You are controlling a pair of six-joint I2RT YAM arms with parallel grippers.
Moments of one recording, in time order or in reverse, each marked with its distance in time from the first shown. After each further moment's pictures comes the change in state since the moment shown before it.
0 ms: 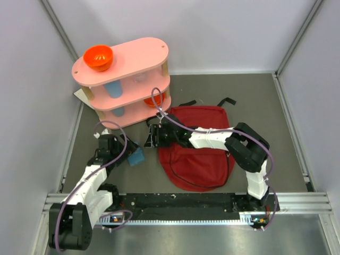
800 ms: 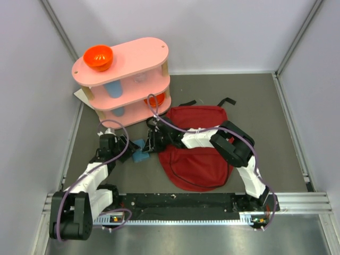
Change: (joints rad) left arm 0.011 0.108 -0.038 0.184 0.130 -0.002; right arm 0.002 0.193 0.097 0.032 -0.119 0.087
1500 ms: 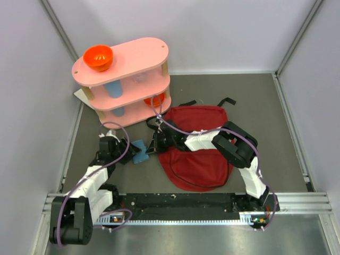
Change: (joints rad) left arm 0.003 -0.042 -0.034 0.000 0.055 0.008; right arm -0.003 -0.035 -0.100 0.106 -0.002 0.054
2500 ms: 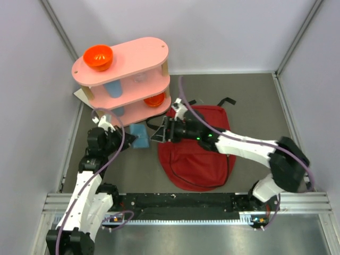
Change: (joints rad) left arm -0.004 -0.252 0.210 -0.206 0.084 0.103; right arm -0.028 -0.502 -0.174 -0.096 0.084 -0.105
